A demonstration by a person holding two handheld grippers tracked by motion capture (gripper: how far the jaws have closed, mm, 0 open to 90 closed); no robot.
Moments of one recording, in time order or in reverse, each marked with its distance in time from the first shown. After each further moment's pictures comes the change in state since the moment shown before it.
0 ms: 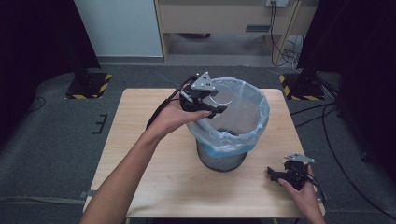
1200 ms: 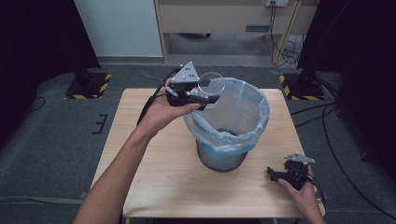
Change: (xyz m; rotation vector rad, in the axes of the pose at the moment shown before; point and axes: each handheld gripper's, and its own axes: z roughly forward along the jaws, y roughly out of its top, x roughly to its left) left arm 0.007 0.004 -0.038 -0.141 0.043 -0.011; right arm 0.000 0.000 0.000 -0.002 -0.004 0.004
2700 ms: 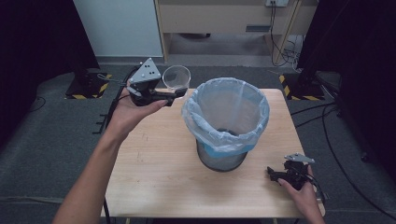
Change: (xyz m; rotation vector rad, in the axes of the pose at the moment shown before) left arm 0.022 -0.022 -0.079 -0.044 0.165 -0.027; right arm 0.000 0.000 0.000 0.000 -0.004 0.004
